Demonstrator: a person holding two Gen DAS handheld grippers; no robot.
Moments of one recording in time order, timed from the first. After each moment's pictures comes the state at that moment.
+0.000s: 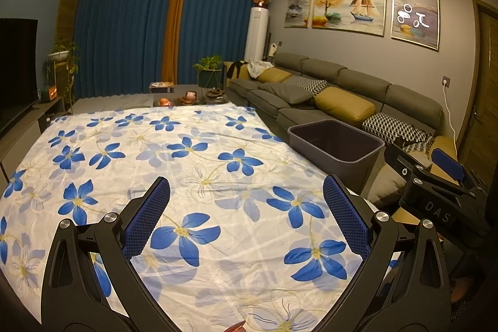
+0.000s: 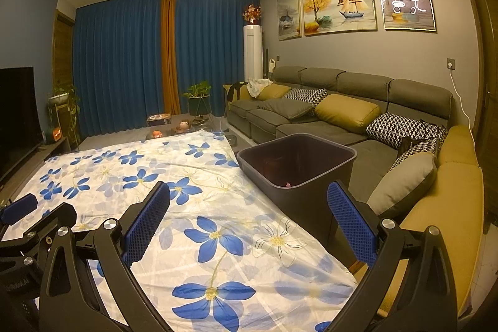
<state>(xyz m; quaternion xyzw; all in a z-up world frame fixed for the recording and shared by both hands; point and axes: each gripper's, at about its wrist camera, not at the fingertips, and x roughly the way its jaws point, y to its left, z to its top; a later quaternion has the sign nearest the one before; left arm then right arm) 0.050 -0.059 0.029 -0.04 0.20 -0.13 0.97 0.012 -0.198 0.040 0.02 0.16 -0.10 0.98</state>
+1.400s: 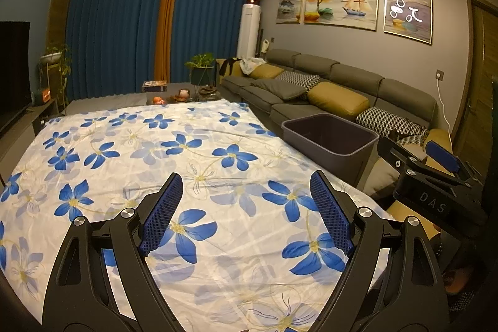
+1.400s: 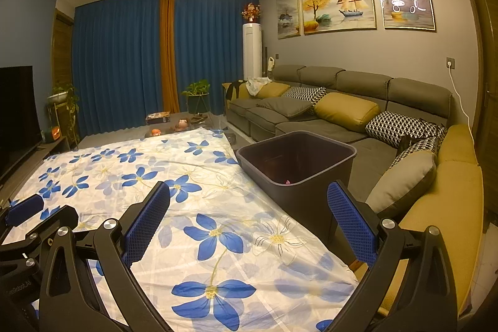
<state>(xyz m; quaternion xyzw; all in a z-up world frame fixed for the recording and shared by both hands) 0.051 -0.057 0.028 -0.03 0.21 -0.15 0.97 0.010 -0.197 0.037 0.02 0.16 -0.10 0.98</state>
